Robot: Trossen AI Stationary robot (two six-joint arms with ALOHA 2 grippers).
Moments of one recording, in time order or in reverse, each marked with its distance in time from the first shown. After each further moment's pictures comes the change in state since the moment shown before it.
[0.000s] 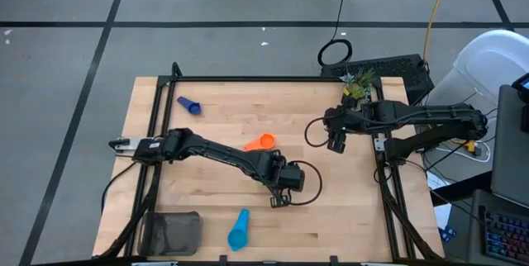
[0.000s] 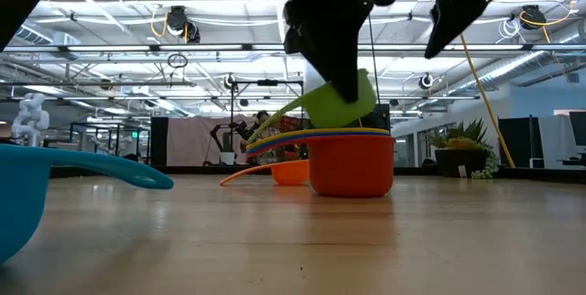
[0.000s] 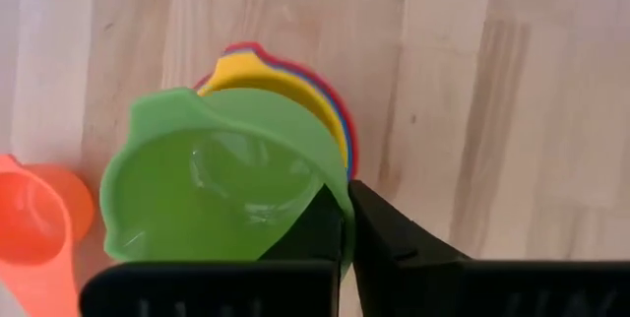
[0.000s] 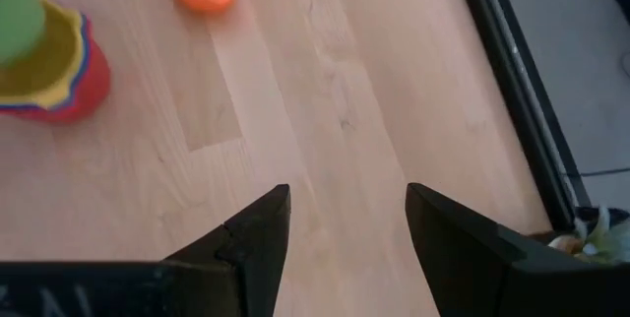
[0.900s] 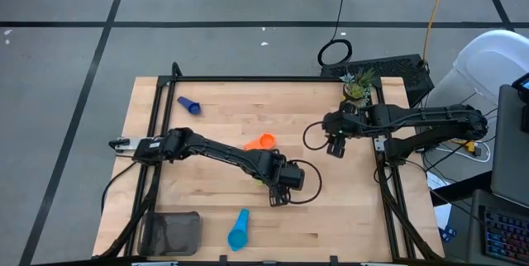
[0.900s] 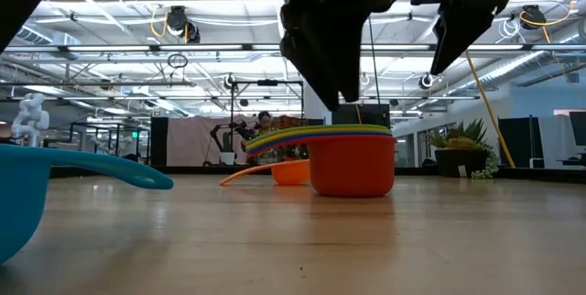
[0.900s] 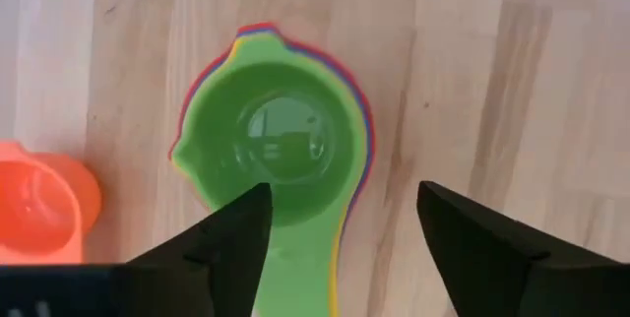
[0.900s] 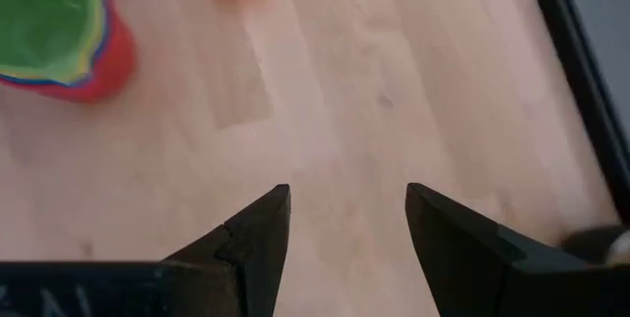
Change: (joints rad) left arm 0.011 0.000 0.001 -0.036 0.007 -0.011; right arm 0.000 0.000 -0.074 0.051 -0.087 0.034
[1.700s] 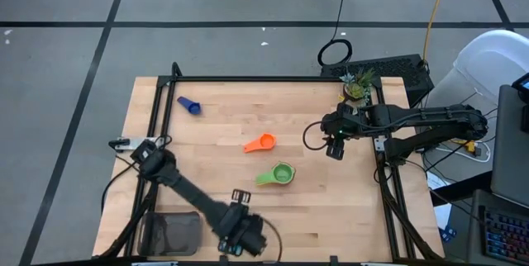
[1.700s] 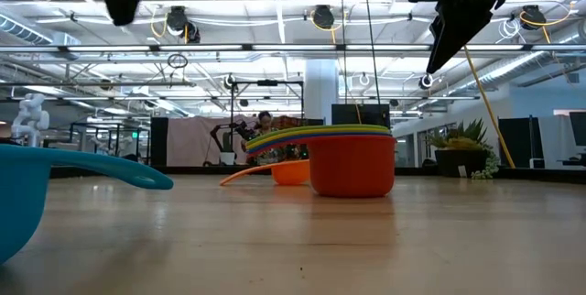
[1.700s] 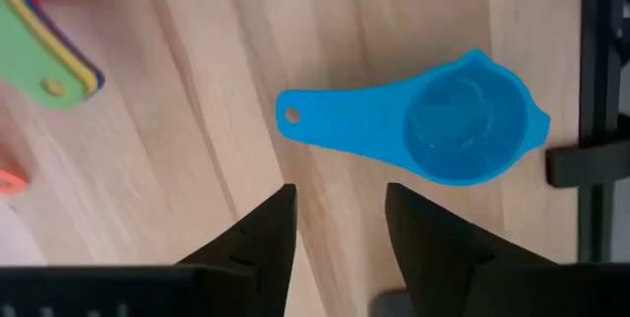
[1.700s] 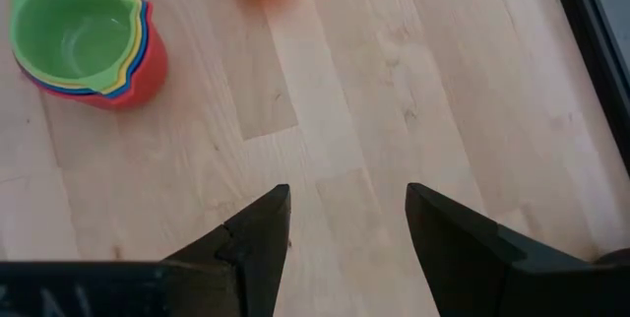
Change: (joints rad) left arm -0.387 -0.053 0.000 -0.323 0.015 0.000; right arm 0.002 0.000 0.000 0.031 -0.045 -0.010
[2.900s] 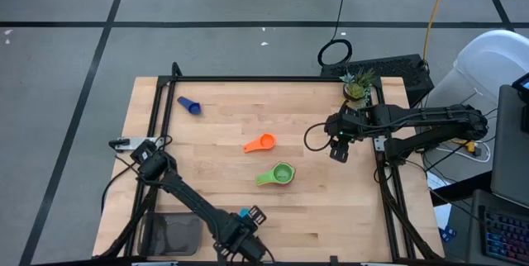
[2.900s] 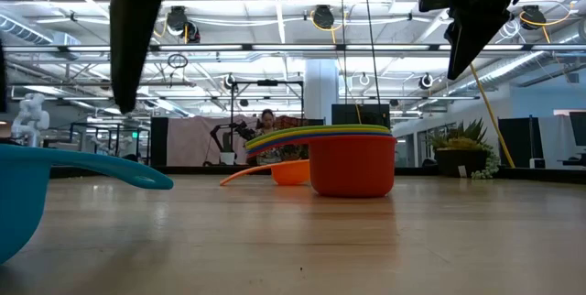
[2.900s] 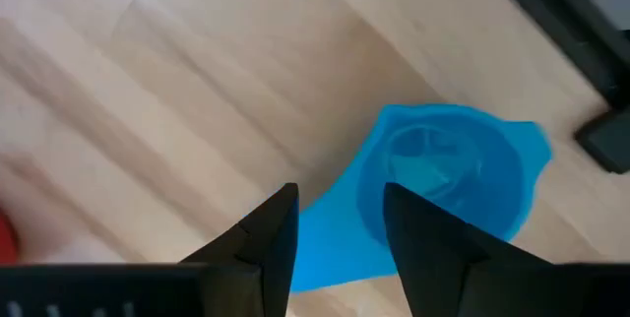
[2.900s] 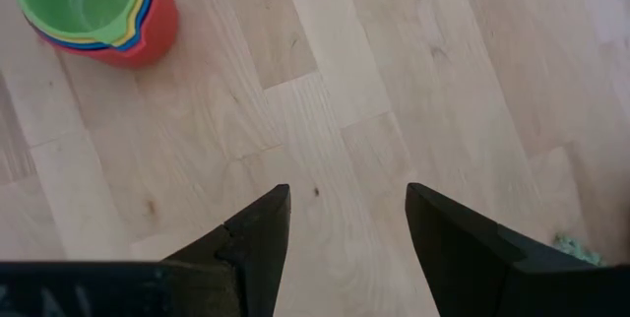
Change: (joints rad) left arm -0.030 0.011 -0.194 0.352 0.032 0.573; right arm 0.000 -0.003 0.000 -0.106 -0.080 0.106
